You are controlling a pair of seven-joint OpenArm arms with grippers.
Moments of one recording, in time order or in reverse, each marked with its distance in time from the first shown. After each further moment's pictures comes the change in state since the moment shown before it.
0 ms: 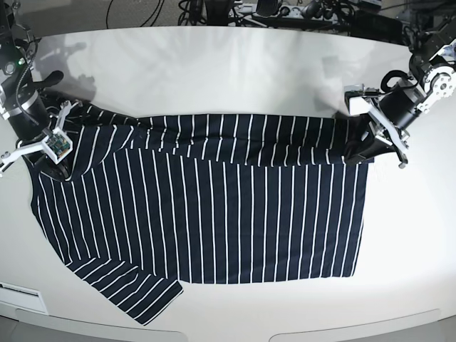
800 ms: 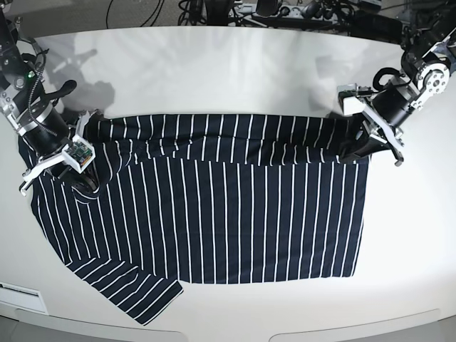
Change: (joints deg) left arm 0.1 3.4 0.0 0.0 0.0 0.0 1.8; right arm 9.2 2.9 -11.6 -0.3 0.6 -2.4 0.8
